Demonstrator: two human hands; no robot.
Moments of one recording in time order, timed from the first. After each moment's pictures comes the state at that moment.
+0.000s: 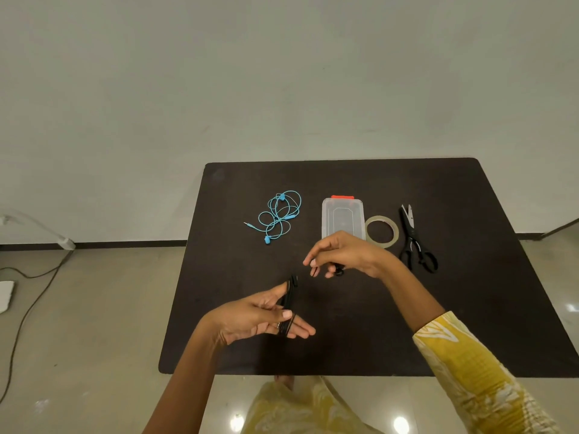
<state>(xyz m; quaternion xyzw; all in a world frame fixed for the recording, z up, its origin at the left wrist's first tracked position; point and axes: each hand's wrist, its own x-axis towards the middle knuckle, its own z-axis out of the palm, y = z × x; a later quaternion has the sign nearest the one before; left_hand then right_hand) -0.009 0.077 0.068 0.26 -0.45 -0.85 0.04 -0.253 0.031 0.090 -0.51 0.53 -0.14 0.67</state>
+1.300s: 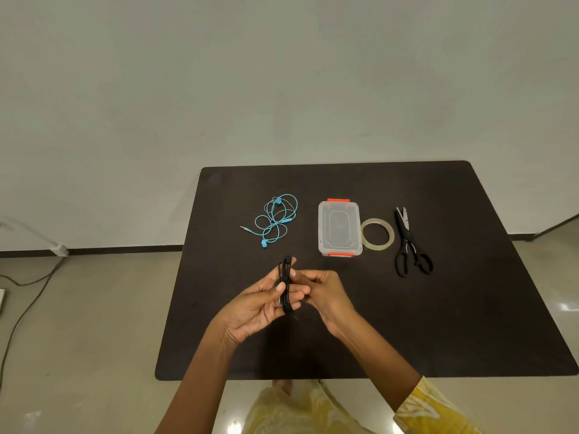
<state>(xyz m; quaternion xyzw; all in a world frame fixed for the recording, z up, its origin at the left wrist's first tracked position) -0.025 0.073 0.062 0.24 -0.22 -0.91 0.26 -0.183 0.097 0.082 -0.24 0.59 -0.42 0.65</state>
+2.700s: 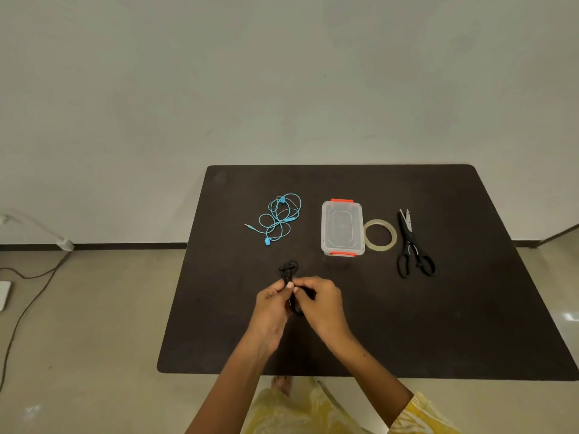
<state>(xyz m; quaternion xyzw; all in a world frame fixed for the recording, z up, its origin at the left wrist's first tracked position) -0.069 0.105 0.060 0.54 -0.21 -0.73 0.37 -0.171 0.118 0.064 -0.50 0.70 -0.33 0.40</state>
